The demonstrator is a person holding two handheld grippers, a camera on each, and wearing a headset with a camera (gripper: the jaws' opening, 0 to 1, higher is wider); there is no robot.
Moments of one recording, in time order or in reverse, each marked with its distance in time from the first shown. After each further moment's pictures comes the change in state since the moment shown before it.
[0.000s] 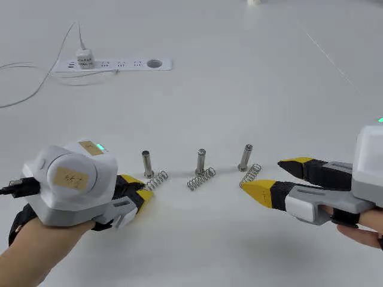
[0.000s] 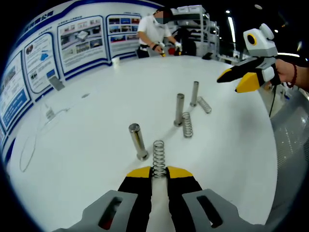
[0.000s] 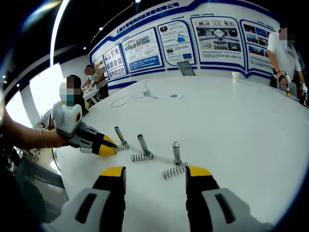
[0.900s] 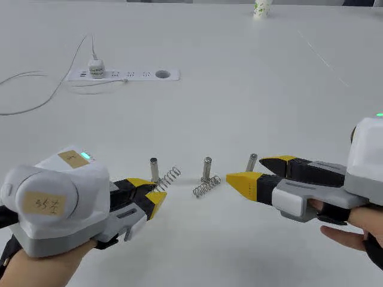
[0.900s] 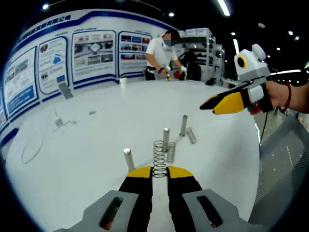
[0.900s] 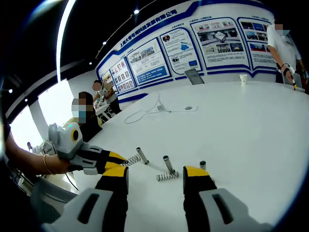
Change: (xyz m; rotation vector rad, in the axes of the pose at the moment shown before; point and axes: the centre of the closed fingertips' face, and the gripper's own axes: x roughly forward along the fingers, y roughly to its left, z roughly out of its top) left arm -0.046 -0.027 0.043 -0.102 -0.226 0.021; right arm 0.003 0.047 0.041 0.100 -0.118 0.130
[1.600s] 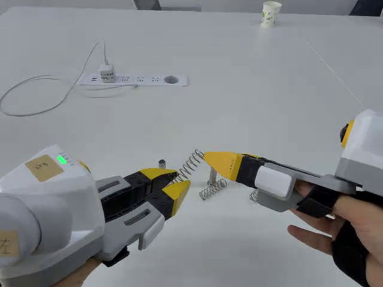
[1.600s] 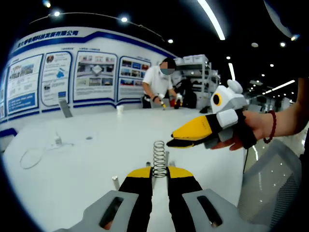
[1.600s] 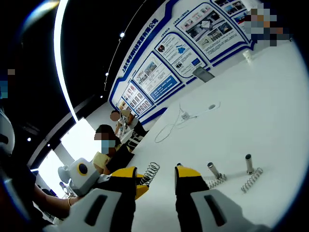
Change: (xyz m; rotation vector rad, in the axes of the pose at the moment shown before) left arm -0.035 -0.036 0.055 -0.031 -0.244 -0.042; right arm 0.011 0.054 0.027 0.329 -0.132 0.236
